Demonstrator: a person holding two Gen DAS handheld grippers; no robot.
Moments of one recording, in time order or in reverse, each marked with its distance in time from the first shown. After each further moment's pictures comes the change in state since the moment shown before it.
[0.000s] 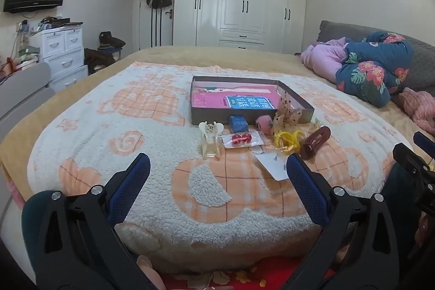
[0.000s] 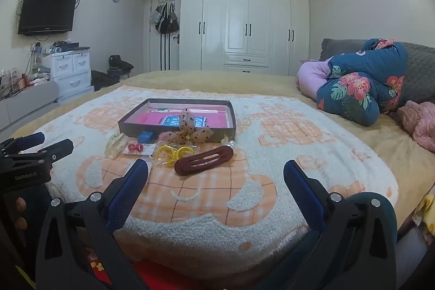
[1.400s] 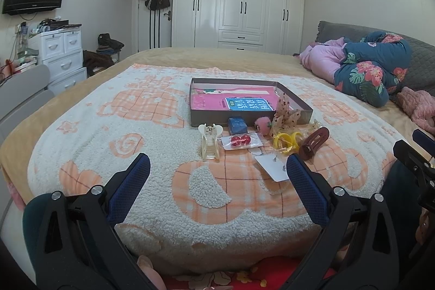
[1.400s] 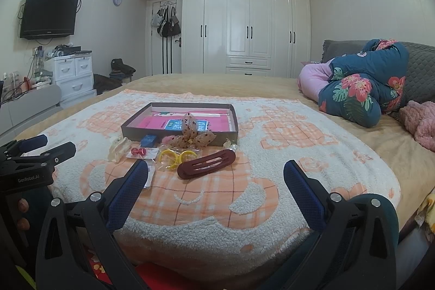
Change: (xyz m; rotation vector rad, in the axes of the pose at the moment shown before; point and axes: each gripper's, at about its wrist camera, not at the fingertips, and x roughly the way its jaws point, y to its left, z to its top) left arm 0.000 0.001 0.000 0.014 -0.002 0.004; right arm -0.002 -0.001 0.001 0.014 -0.006 0.016
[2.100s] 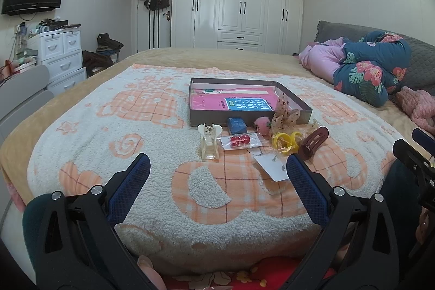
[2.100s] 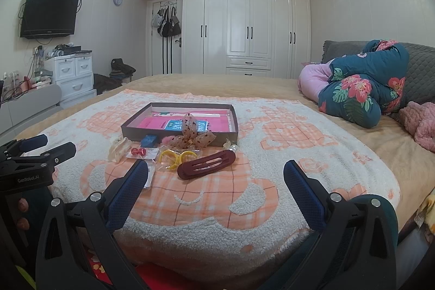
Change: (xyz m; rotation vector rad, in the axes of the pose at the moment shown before) left arm -0.001 -0.002 0.002 0.002 0.001 0.002; right arm 0.000 0.001 0.000 -0.002 -0.003 -0.002
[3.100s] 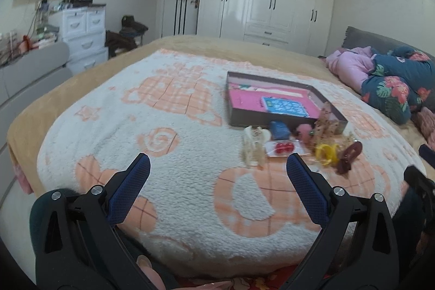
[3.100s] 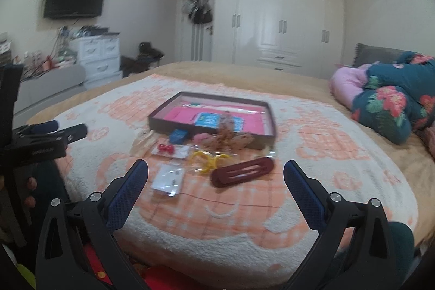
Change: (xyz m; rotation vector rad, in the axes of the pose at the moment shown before) left arm 0.028 0.059 0.010 -0.125 0.069 0.090; right arm 0.044 0.040 0.018 -0.115 0.083 0.171
